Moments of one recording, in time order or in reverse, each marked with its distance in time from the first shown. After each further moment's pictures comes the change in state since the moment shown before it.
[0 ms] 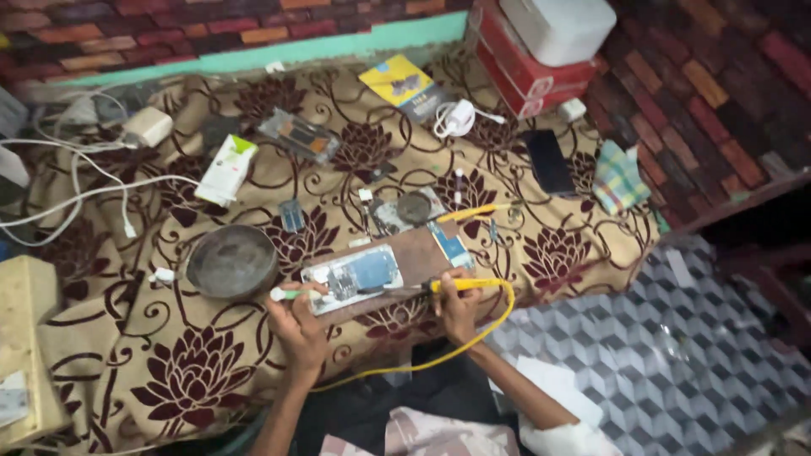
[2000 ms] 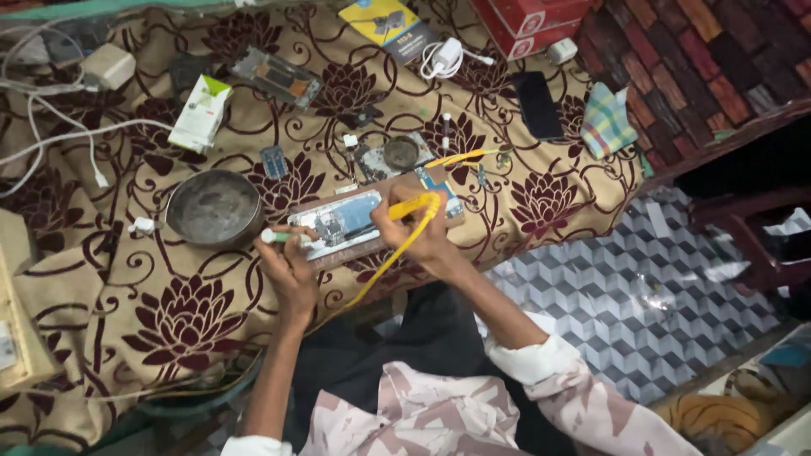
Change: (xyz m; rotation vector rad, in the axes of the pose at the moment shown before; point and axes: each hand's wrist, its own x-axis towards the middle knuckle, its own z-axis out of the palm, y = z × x) left_hand 0.002 0.015 -0.001 0.008 -0.078 0.164; right_hand 0.018 -0.153 0.115 -0.427 -0.338 -0.391
